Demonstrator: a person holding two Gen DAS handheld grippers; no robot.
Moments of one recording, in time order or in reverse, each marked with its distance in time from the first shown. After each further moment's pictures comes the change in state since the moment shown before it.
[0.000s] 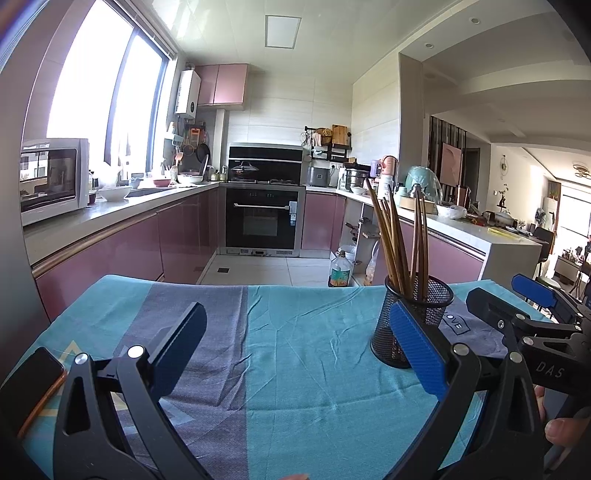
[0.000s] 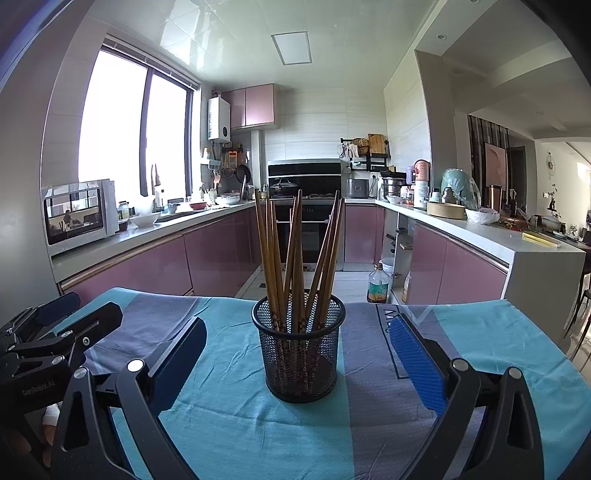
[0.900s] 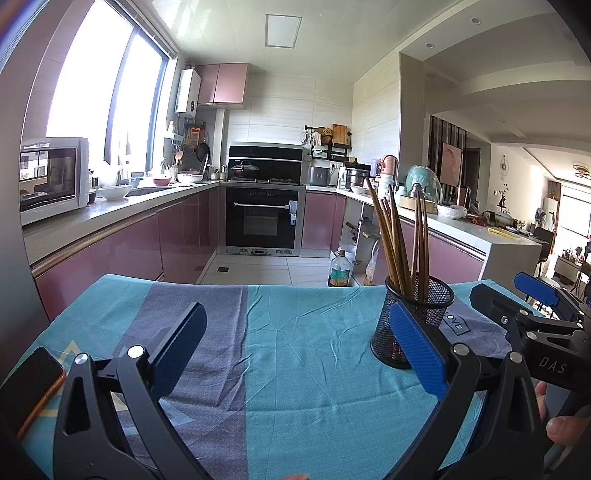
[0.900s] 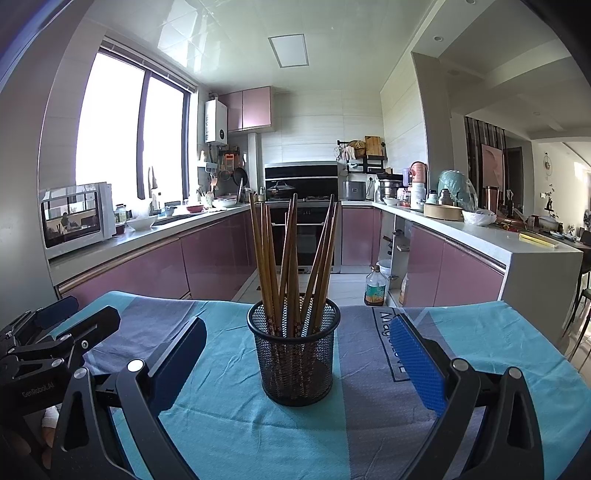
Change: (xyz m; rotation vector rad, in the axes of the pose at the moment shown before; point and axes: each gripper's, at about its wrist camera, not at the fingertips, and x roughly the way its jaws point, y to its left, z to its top) left arm 0.001 0.000 0.000 0.001 0.000 0.001; right arm -0.004 -0.001 0.000 0.005 -0.008 -0.010
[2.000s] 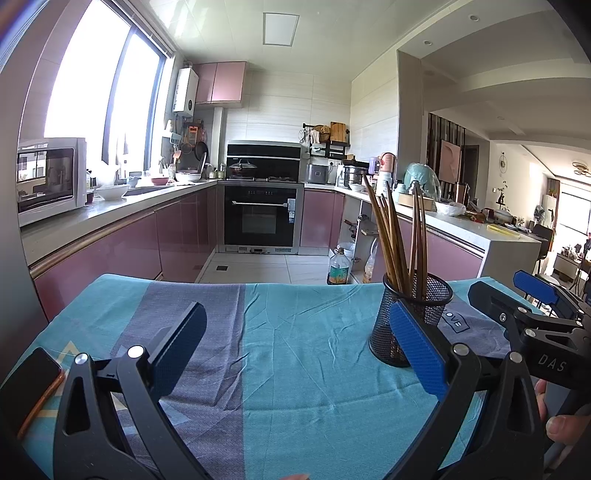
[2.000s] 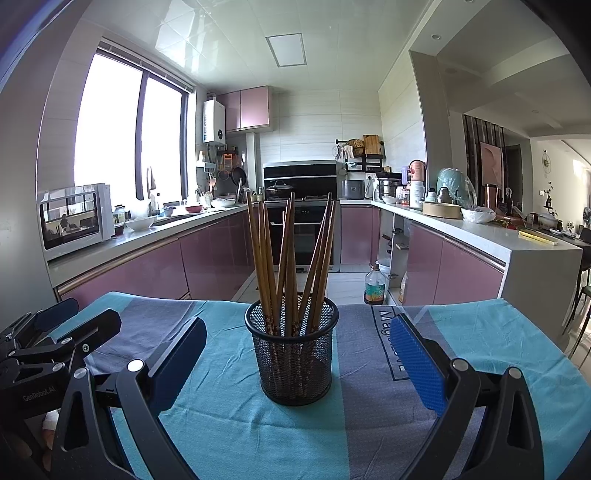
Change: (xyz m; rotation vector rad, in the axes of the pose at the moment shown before) left arm 0.000 0.000 0.000 0.001 0.004 -0.001; right arm 0.002 0.001 -0.001 0.007 0.005 -0.004
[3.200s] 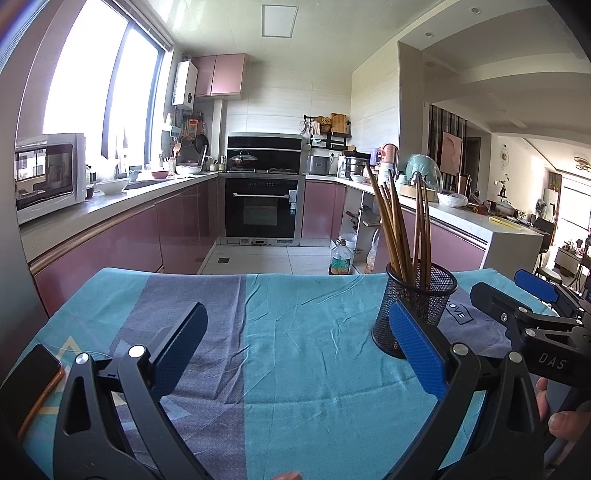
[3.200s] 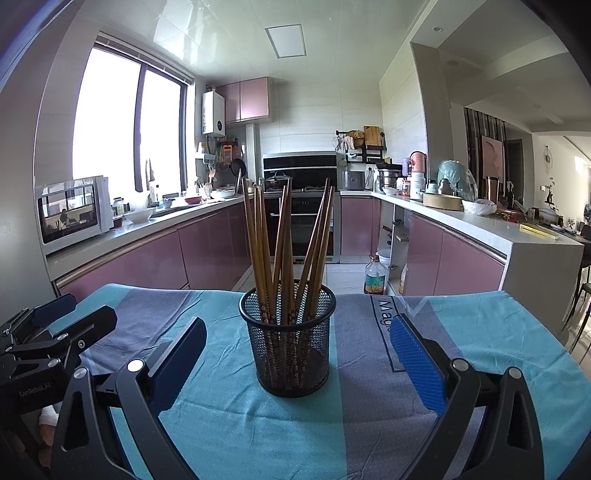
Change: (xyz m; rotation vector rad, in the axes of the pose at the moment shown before) left arm 0.006 0.001 -0.010 0.006 0.050 0.007; right arm 0.010 -0.006 -0.008 0.007 0.048 -0.001
